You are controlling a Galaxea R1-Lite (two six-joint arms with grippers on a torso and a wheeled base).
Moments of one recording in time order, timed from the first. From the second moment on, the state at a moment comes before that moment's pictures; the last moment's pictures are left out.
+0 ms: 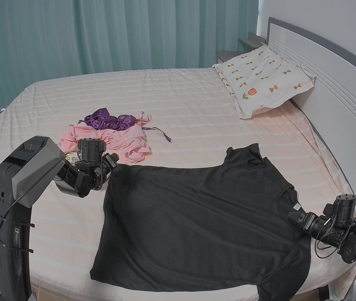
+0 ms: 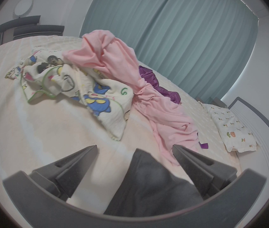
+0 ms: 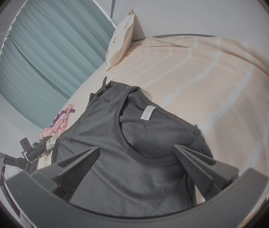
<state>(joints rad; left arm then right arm) -0.15 2.47 -1.39 -0.62 0.23 -0.71 0.02 2.16 -0.04 -1.55 0.11 0.60</state>
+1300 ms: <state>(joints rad) -0.34 1.90 -0.16 -0.99 0.08 -0.83 0.01 2.13 -0.03 -1.55 0.12 0.60</state>
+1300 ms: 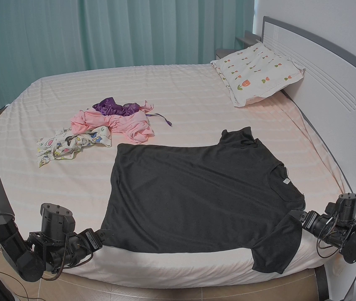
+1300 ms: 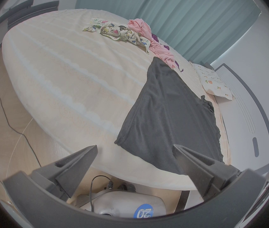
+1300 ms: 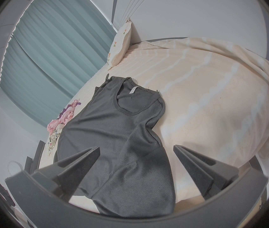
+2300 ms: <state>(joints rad) -0.35 2.08 -0.22 -1.10 0.07 -1.01 0.02 2.17 -0.03 -1.55 0.11 0.60</state>
